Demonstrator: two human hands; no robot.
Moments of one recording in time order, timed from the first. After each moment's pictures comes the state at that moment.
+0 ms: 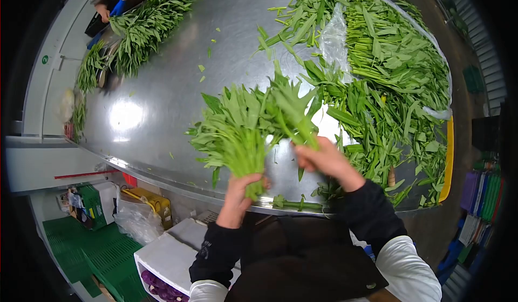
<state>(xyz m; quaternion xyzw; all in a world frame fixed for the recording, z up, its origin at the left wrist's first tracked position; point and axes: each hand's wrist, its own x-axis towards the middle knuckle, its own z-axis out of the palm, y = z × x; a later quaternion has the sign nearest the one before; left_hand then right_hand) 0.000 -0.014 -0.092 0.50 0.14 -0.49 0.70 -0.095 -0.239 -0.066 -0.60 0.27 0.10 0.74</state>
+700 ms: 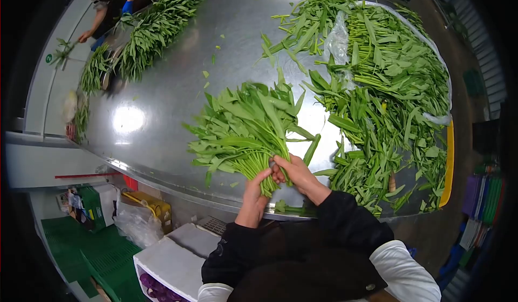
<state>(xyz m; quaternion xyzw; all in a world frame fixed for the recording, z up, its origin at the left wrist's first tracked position) -0.014 -0.036 -0.138 0.40 0.17 -0.46 0.77 -0.068 -0.170 -0.124 -0.41 0.33 0.09 0.85</state>
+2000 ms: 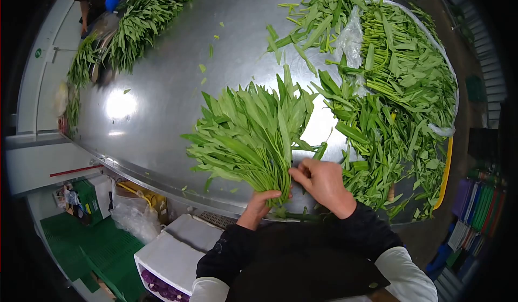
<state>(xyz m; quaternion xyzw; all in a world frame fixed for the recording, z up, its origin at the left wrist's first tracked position) -0.010 -0.025 -0.150 0.37 0.11 -0.58 0.72 -0.068 -0.220 -0.051 -0.87 0.25 0.13 0.40</state>
